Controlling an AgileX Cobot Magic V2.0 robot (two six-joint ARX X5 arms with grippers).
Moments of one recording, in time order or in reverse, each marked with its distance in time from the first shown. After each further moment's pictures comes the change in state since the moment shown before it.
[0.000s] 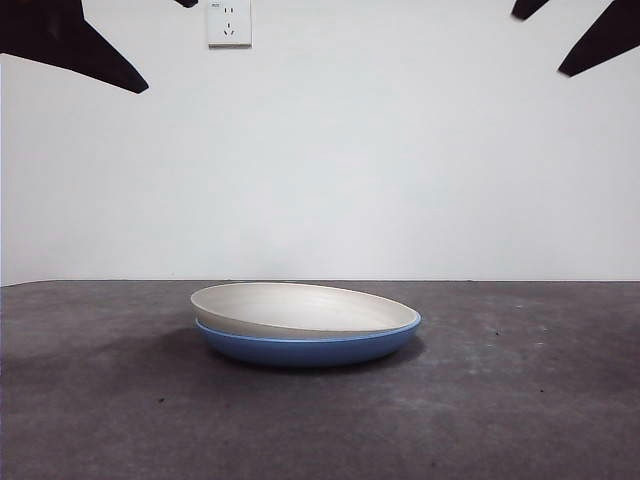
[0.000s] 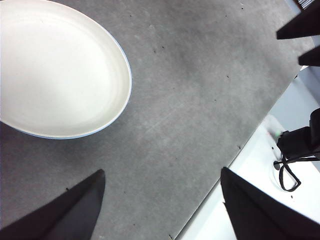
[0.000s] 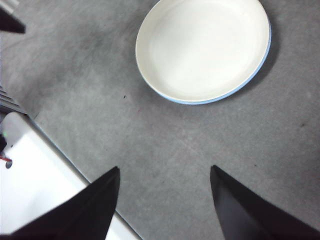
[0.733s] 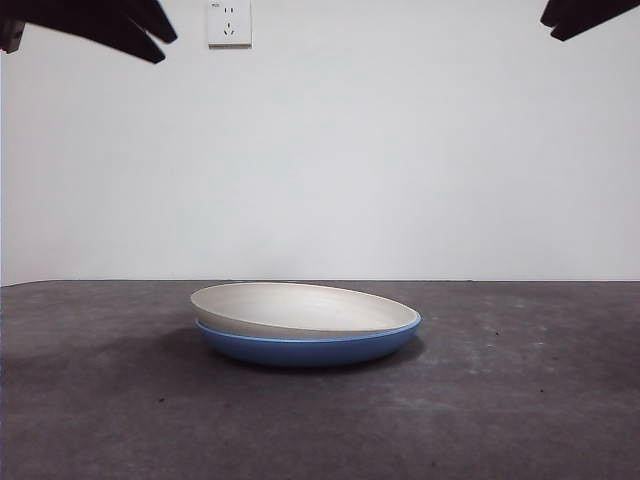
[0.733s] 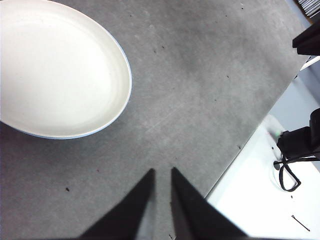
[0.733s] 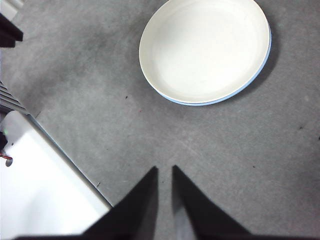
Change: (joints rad) left arm 0.000 0.000 0.000 0.000 0.000 0.000; right arm 0.000 -0.023 0.000 -0.006 0.000 -0.012
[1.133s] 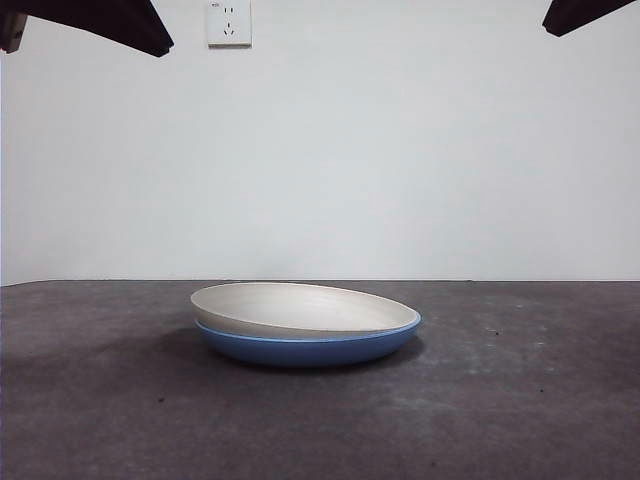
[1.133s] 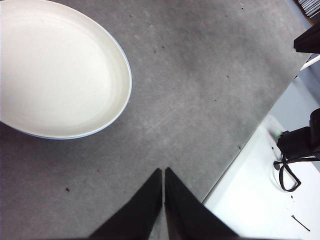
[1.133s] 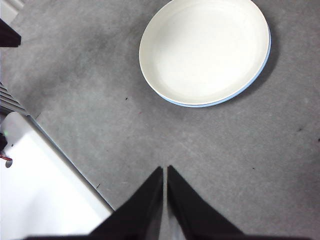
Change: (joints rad) left arm 0.000 0.000 0.000 0.001 0.000 0.000; right arm 0.000 0.000 0.000 0.005 0.000 0.000
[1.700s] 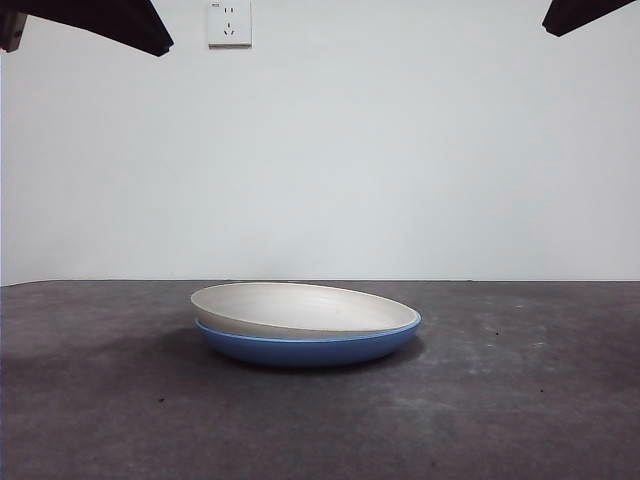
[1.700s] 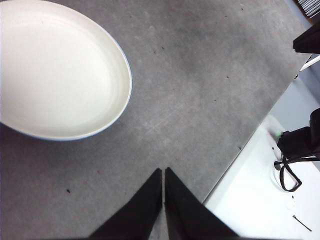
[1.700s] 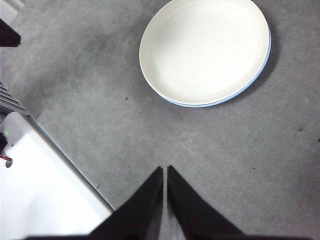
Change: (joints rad) left arm 0.000 -0.010 0.000 0.003 -0.001 0.008; right arm 0.000 0.000 0.000 0.000 0.000 0.000
